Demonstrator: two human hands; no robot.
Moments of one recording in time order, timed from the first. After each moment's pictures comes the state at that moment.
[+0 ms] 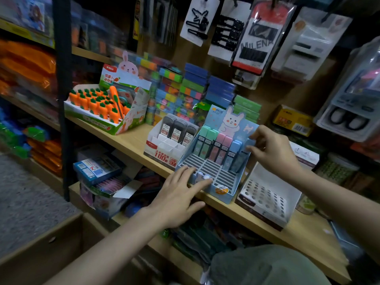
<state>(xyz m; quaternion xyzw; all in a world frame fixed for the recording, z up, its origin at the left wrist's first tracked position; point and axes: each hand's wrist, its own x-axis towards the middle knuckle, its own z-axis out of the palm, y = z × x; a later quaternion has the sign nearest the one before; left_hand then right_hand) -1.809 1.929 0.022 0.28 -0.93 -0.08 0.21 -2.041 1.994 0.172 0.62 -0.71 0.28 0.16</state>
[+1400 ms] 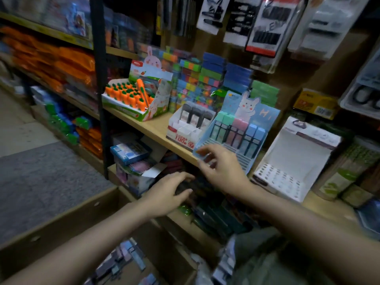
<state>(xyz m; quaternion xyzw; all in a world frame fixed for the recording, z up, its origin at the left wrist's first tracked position) -1.740 1.965 0.001 0.33 -0.85 -0.30 0.27 -1.913 2.011 0.094 0.73 -0.62 0.30 -0.01</state>
